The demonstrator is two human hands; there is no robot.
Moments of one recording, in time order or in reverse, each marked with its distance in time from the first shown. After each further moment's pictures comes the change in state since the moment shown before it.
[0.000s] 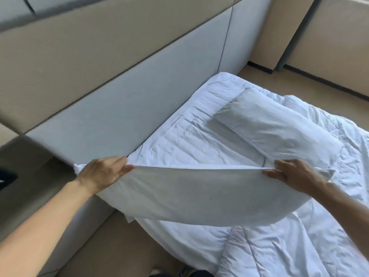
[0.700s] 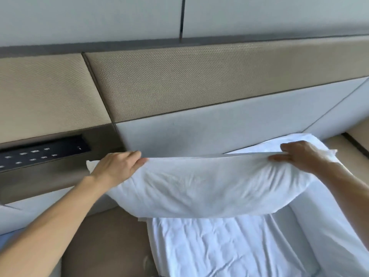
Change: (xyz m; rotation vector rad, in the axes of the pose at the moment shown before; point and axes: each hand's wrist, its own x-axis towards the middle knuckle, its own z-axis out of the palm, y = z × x) left_hand -0.043 -0.084 -0.031 0.127 0.033 -0.605; right_hand 0.414 -0.101 -0.038 -0.150 -0.084 -0.396
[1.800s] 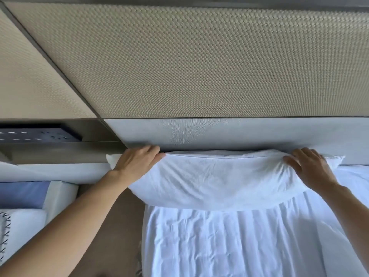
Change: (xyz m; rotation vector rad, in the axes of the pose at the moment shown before) left_hand 0.063 -0.008 0.126 0.135 -0.156 -0.269; right_hand 0.188 0.020 0.150 0.096 0.239 -0.191
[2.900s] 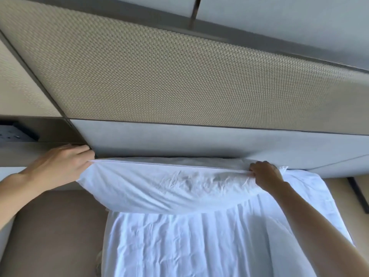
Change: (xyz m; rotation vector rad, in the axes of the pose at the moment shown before) left_hand -0.050 -0.092 -0.004 0.171 -0.037 0.334; right_hand 0.007 -0.011 -0.035 -0.357 -0.631 0.094
